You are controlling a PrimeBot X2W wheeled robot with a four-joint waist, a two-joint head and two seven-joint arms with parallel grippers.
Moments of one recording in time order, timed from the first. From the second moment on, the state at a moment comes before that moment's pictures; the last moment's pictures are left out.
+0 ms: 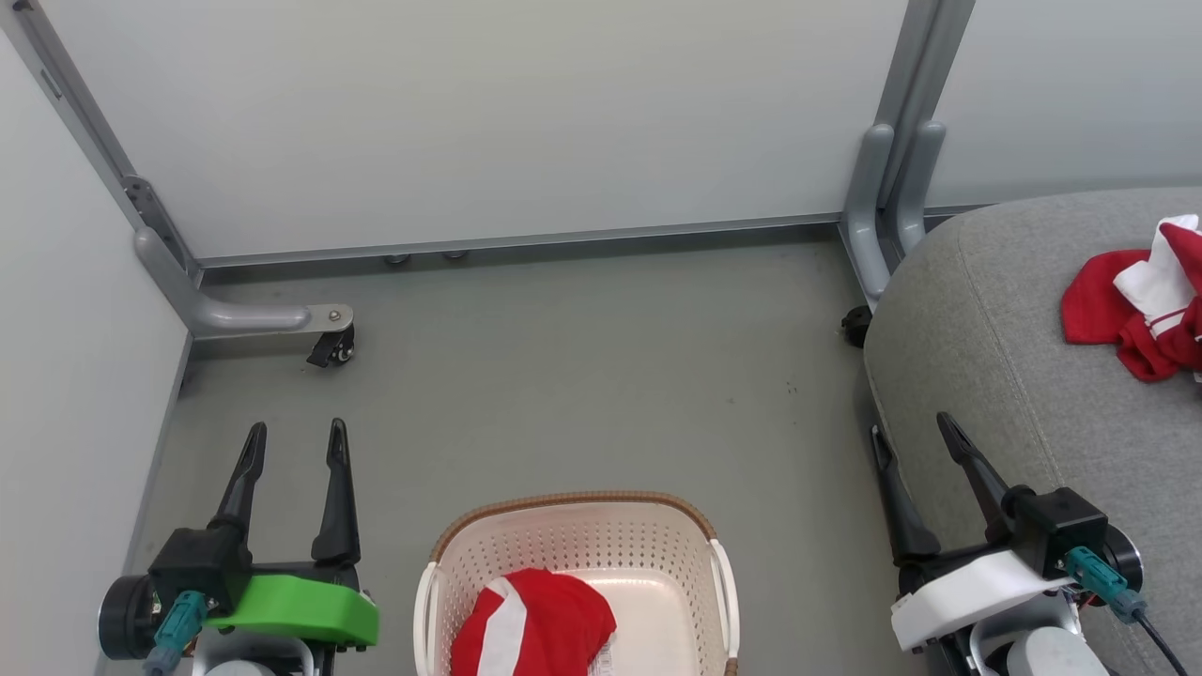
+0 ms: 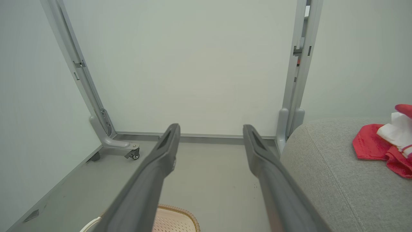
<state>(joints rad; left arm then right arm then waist) -0.05 0.06 -0.01 0.19 -0.17 -0.11 -0.26 -0.05 -0.05 0.05 0.16 0.17 0.13 -0.26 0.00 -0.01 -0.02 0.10</state>
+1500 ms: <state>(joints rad) -0.12 0.06 -0.04 0.21 -0.15 -0.13 -0.26 -0.07 -0.05 0.07 0.14 0.15 0.13 -0.26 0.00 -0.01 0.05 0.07</state>
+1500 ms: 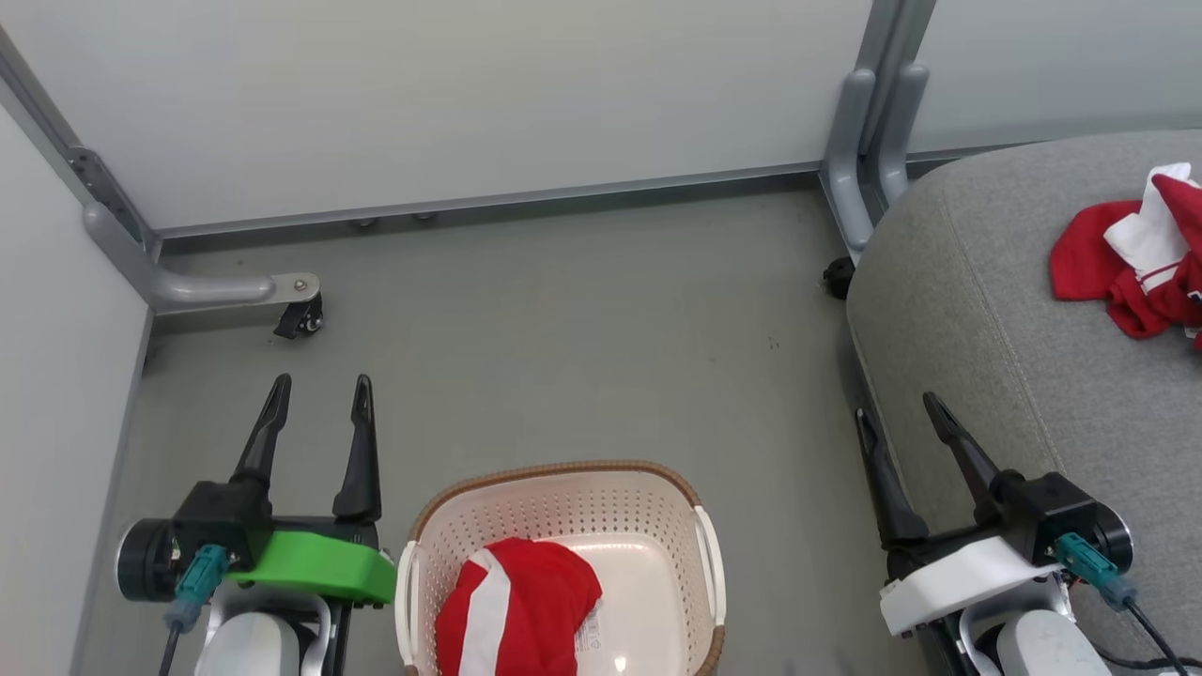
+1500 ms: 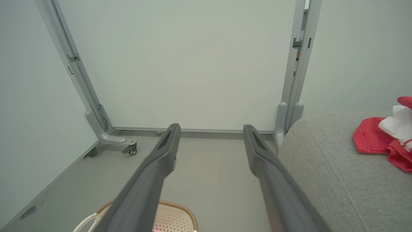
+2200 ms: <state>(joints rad) -0.38 0.22 -0.35 0.44 -0.20 -0.13 -0.26 -0.23 -0.05 0.10 0.07 0.13 0.13 -0.26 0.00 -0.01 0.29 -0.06</state>
